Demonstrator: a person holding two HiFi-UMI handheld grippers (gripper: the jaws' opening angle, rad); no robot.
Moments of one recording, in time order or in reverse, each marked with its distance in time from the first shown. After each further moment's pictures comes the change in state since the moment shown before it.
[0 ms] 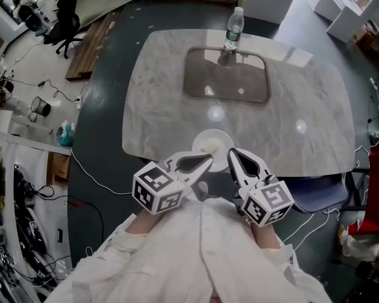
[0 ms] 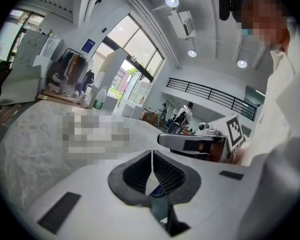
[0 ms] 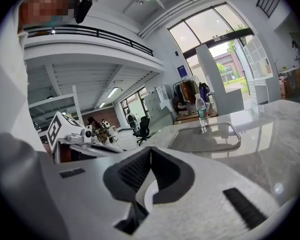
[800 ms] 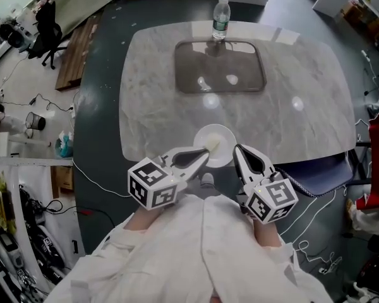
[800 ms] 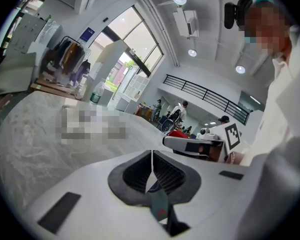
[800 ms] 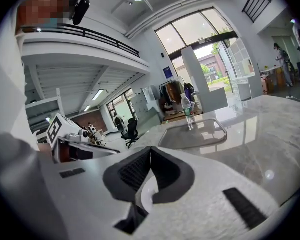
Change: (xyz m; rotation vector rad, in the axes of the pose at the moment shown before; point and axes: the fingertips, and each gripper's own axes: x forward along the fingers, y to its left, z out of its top) left arm -0.007 0.020 0.007 -0.044 0.061 -0.098; right arm -0.002 -0.013 -0.002 0.087 -0.011 -0.155
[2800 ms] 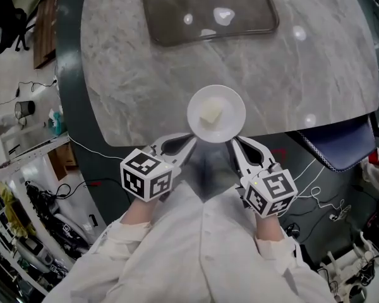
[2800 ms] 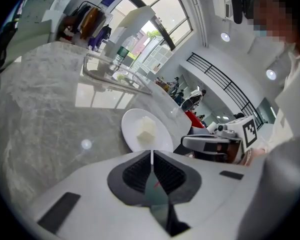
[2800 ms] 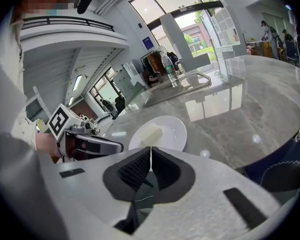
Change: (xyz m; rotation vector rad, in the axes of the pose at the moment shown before) left arm 0.029 0.084 -0.129 -0.242 0.321 0.099; right arm 0.021 -0.037 -0.144 0.202 0.326 -0.106
